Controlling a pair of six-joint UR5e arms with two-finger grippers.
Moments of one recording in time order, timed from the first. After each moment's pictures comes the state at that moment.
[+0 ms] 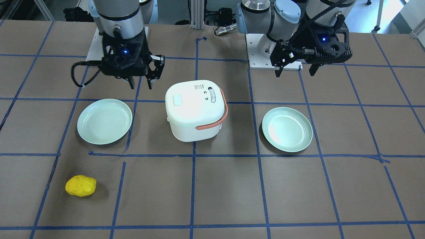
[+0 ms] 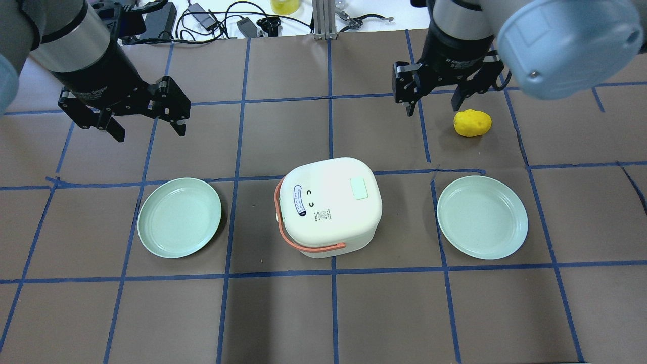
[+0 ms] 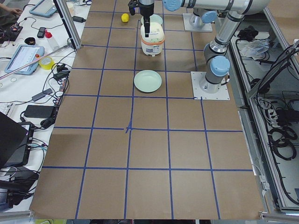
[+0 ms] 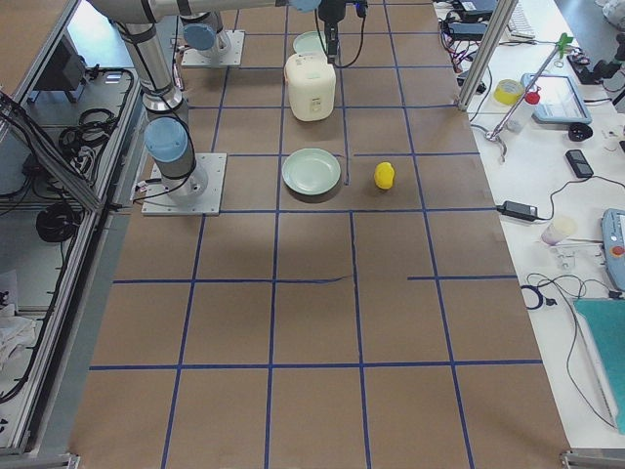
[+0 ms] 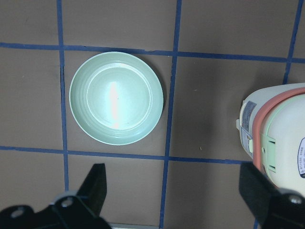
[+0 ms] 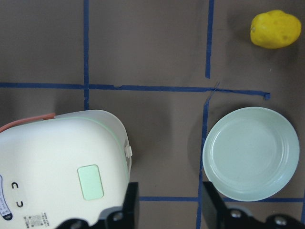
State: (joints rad) left arm -1.55 -1.50 -1.59 -1.62 1.59 -0.05; right arm 1.82 -1.52 1.56 -1.61 -1.60 0.22
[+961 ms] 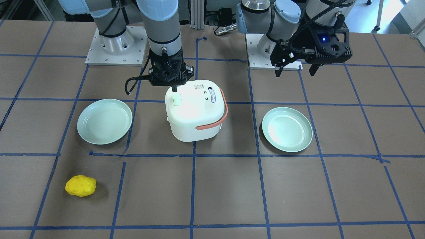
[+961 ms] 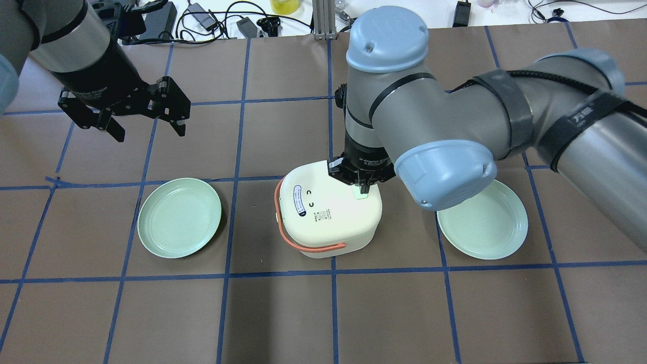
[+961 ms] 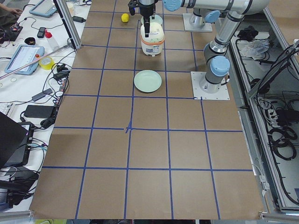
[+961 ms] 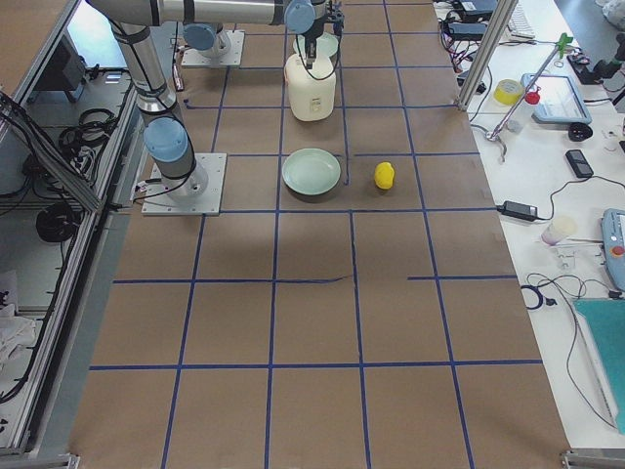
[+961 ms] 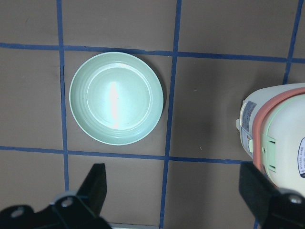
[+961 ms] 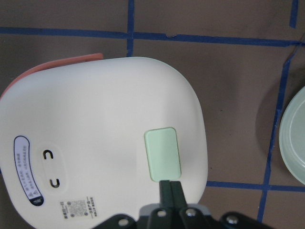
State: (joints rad) left arm -1.55 -1.50 -1.59 -1.62 1.59 -0.05; right arm 1.94 -1.50 1.76 -1.81 -1.53 0.30
